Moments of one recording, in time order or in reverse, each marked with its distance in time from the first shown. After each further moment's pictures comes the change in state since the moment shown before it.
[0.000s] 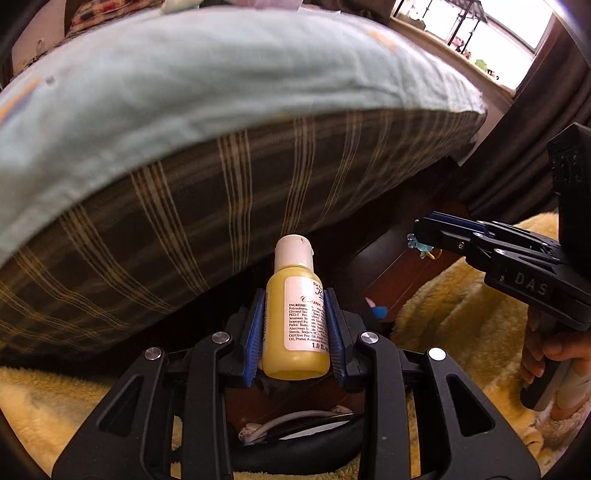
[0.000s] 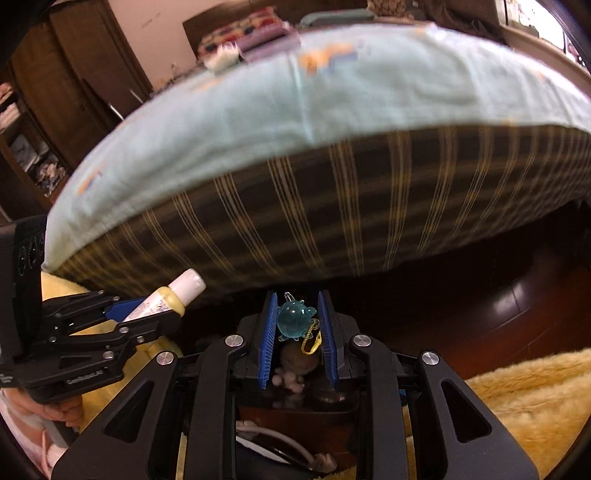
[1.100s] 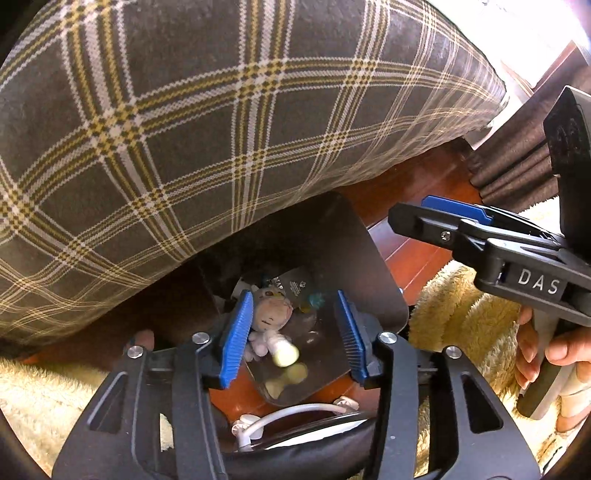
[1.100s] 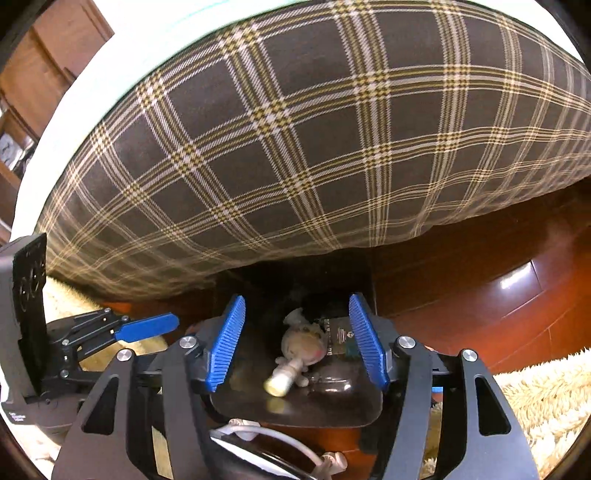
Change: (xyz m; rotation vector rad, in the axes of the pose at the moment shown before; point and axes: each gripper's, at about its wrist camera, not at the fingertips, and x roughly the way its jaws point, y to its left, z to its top) left arm 0.061 0.021 -0.021 -0.042 0.086 -0.006; right arm 0.072 -0.011 -0.005 0.035 0.063 -0.008
